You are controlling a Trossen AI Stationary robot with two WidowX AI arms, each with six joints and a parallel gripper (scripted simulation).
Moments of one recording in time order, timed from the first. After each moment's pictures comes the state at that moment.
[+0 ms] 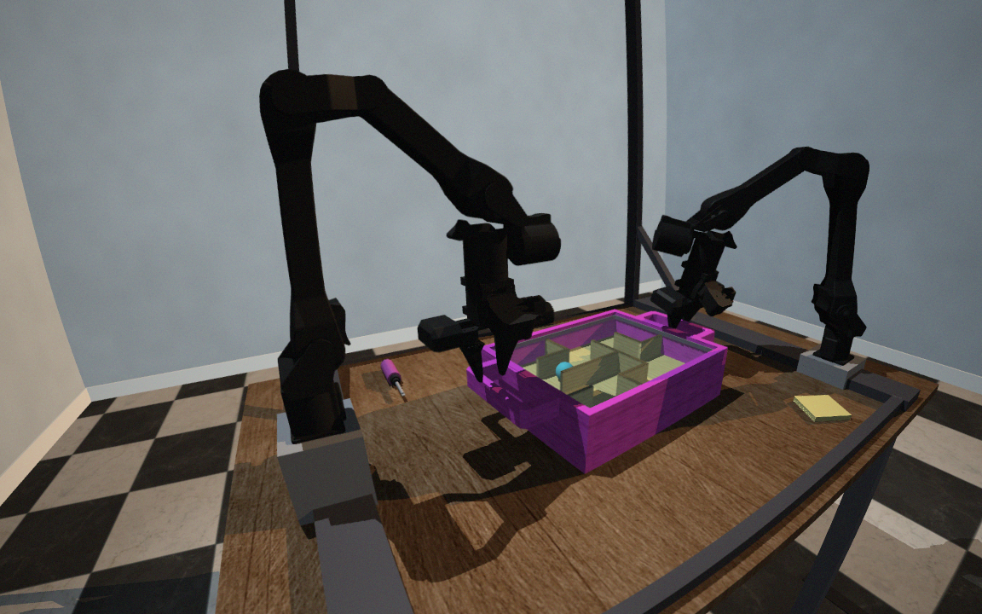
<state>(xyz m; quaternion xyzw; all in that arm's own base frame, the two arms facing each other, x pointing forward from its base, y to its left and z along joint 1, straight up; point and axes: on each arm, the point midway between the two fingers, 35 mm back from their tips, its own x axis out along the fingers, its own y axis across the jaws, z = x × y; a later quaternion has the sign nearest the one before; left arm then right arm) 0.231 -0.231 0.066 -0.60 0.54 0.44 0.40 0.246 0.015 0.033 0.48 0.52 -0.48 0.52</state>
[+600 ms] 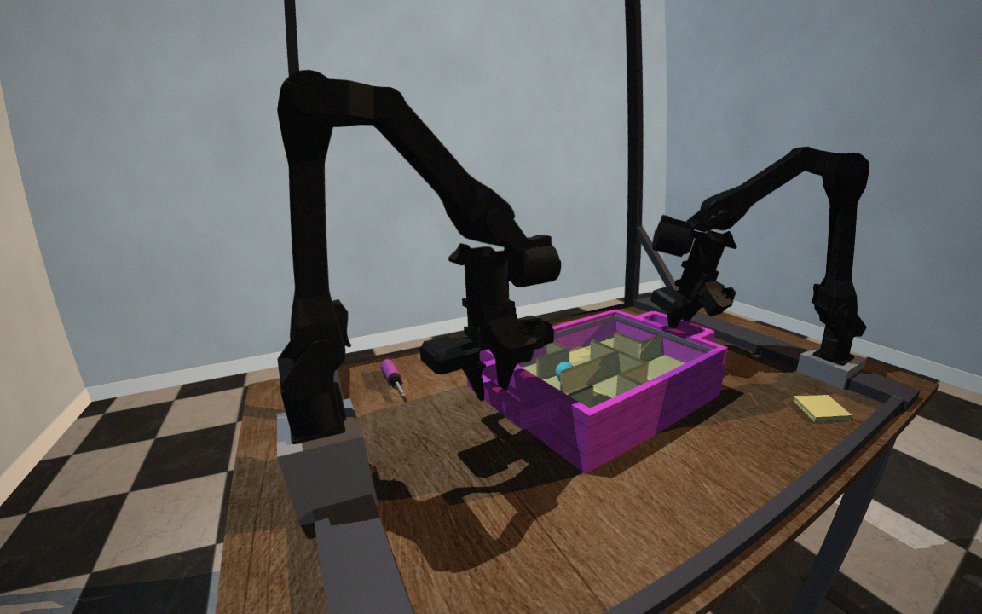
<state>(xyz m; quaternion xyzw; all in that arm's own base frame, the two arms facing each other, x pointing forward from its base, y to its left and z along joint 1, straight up) 0.231 -0.231 0.066 -0.60 0.54 0.44 0.40 0.246 0.015 0.002 0.48 0.52 -0.48 0.52</state>
